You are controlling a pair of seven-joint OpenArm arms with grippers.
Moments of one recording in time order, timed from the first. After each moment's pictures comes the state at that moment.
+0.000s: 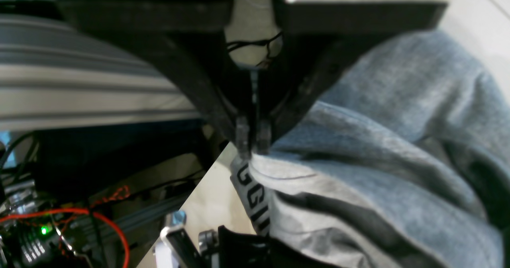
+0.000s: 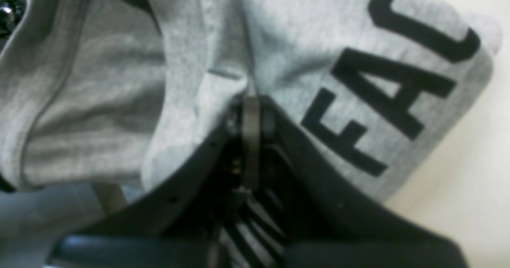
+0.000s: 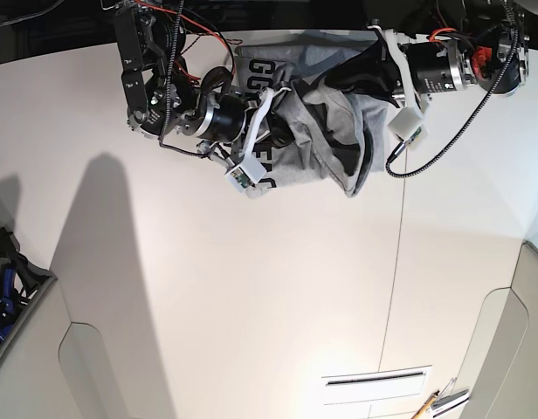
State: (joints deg) left arm 27.2 -18.8 -13.6 116.4 -68.8 -35.0 76.4; right arm -8.6 -1.9 -11.7 97.6 26.0 29.9 -58.7
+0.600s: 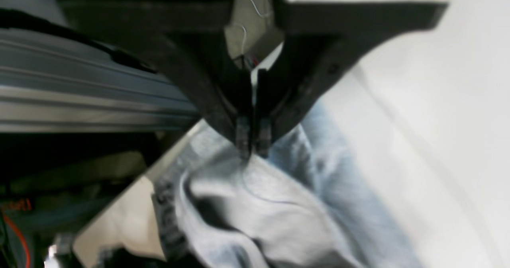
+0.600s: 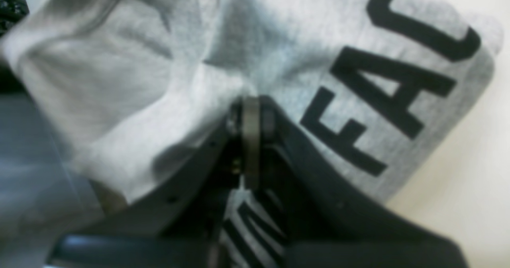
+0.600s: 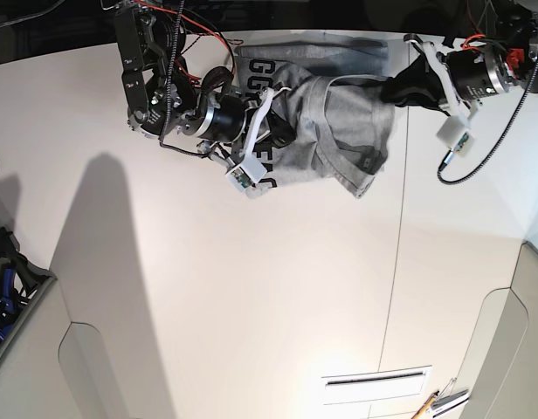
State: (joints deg) left arm 28.2 -20.7 -25.5 116.4 -64.9 -35.0 76.6; right arm -8.6 -1.9 -11.7 97.6 25.9 29.9 -58.7
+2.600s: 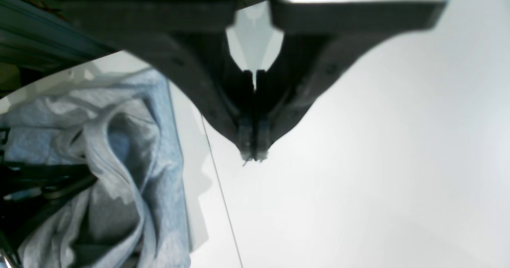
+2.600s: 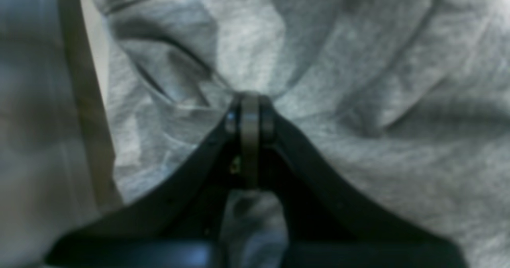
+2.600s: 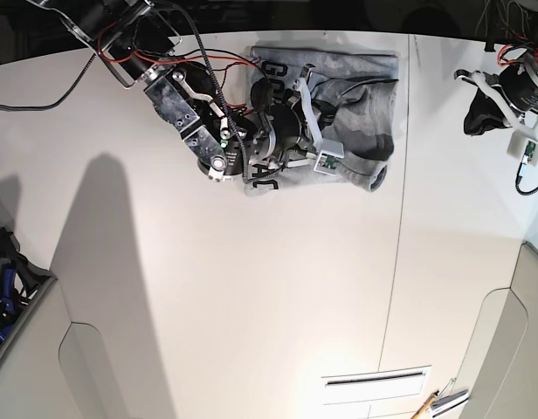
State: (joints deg) left arm 29.8 -20.7 -37.4 113.7 -44.1 -33.0 60.3; right arm 10.3 3.9 -41.1 77.4 26.2 32.4 -59.4
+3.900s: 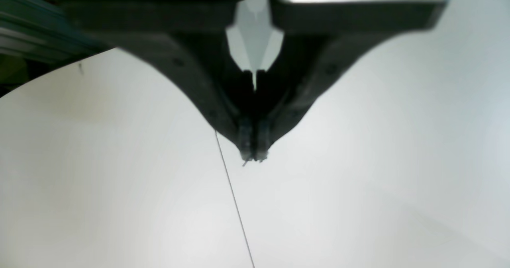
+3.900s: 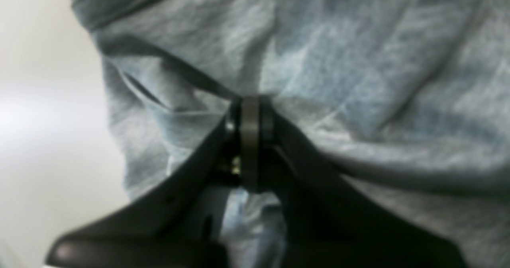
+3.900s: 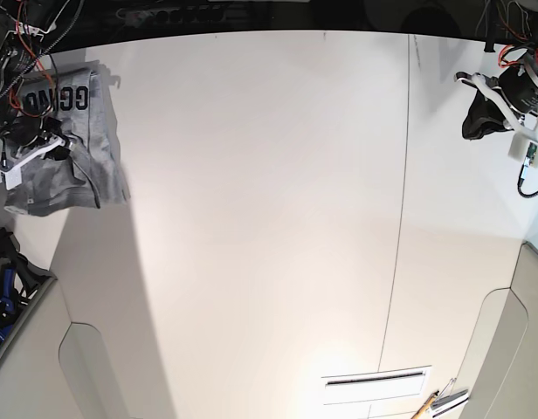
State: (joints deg) left arm 29.7 -20.7 -37.4 113.7 -45.8 -33.0 59.1; right arm -5.9 13.1 37.0 84.4 30.8 22.5 -66.2
